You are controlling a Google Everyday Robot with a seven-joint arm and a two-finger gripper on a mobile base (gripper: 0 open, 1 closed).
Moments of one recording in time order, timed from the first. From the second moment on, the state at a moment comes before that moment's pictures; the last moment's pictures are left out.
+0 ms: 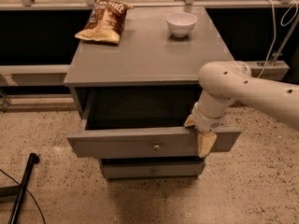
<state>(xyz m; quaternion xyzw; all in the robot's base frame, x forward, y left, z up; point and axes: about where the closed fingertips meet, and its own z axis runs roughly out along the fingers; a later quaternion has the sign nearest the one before) 0.527 -0.158 0.651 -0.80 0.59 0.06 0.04</state>
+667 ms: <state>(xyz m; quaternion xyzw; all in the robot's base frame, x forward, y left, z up) 0.496 -0.167 0.674 -0.82 0.56 0.11 0.08</state>
